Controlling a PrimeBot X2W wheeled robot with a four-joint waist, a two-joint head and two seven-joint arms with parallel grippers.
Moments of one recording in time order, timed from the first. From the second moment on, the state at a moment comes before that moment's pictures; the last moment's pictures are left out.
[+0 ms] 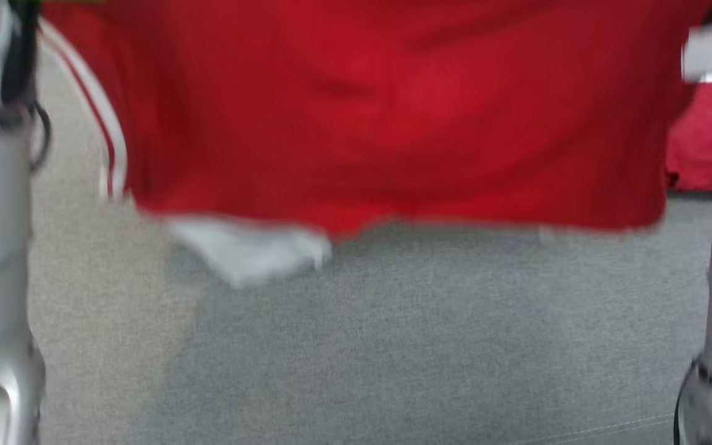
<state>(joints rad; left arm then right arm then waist) -1.08 0.27 -0.20 0.07 -0.26 -0.08 0.00 -0.77 -0.14 -0.11 -0.06 0.13 0.13 0.00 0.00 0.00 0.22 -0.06</state>
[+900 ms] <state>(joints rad) -1.13 0.10 -0.15 0.51 -0.27 -0.10 -0.26 -1.18 -0.10 -0.13 0.79 -0.04 0.13 -0.26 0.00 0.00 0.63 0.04</state>
